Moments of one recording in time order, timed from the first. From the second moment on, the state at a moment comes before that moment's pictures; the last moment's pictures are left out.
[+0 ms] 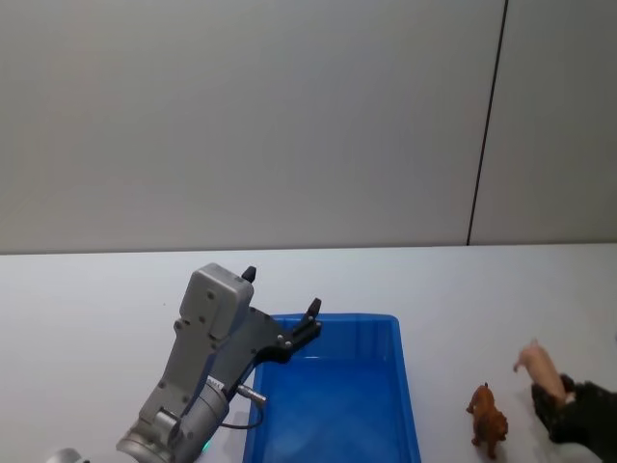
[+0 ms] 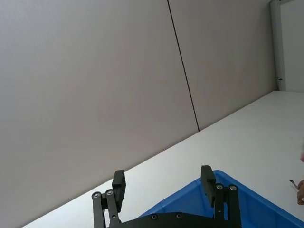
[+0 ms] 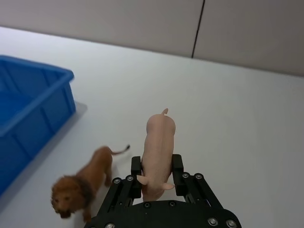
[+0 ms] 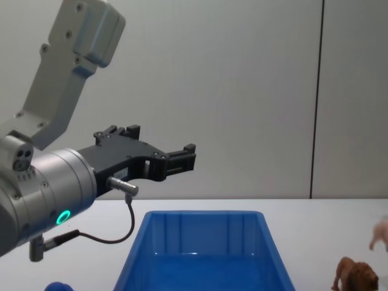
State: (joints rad) left arm -0.24 0.38 0.45 -1.63 -0.20 0.01 -0.01; right arm 0.02 0.39 -0.17 -1.62 0.28 0.29 0.12
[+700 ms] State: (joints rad) left arm -0.24 0.38 0.45 -1.63 -0.20 0.01 -0.01; right arm 0.16 0.33 -0.21 -1.67 0.22 0.27 0.32
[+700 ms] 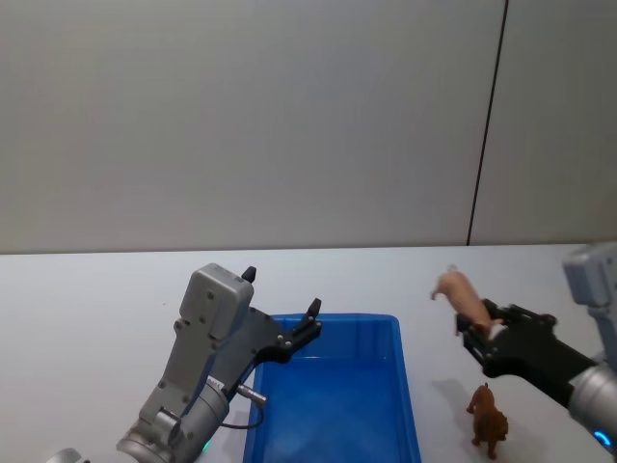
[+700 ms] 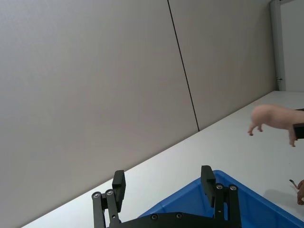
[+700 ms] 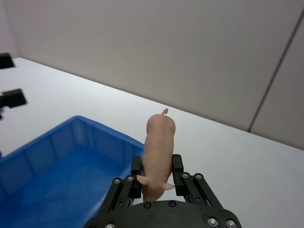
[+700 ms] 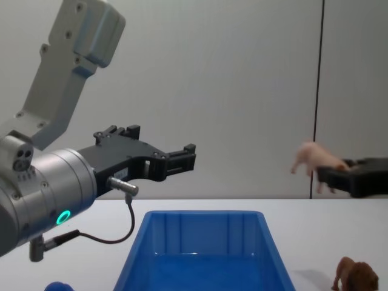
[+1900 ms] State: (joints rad) left arm -0.24 0.38 0.45 -1.63 -0.20 0.01 -0.01; right arm 0.27 0.23 -0.31 -1.55 0.18 0.32 0.49
